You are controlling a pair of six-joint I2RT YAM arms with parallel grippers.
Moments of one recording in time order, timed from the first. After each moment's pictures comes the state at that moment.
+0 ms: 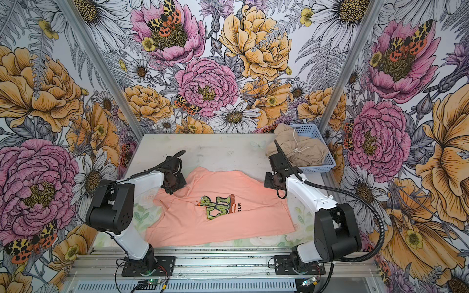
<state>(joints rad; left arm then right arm) -0.19 1.73 0.98 -0.45 -0.10 -0.66 0.26 1.44 1.00 -0.69 0.00 0.44</state>
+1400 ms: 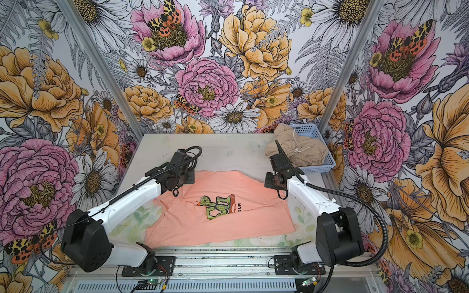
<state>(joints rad) -0.45 1.39 1.09 -0.61 -0.32 -0.42 0.25 1.42 1.01 -0.69 0.00 0.43</state>
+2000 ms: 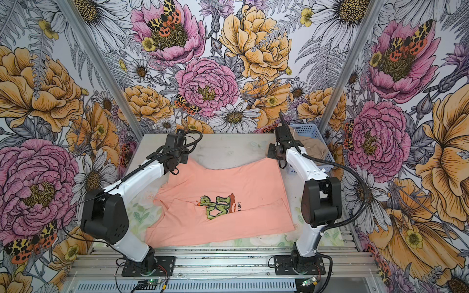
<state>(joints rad) -0.31 1.66 1.29 -0.35 -0.45 0.03 0.12 1.82 1.53 -0.68 0.01 0.31</state>
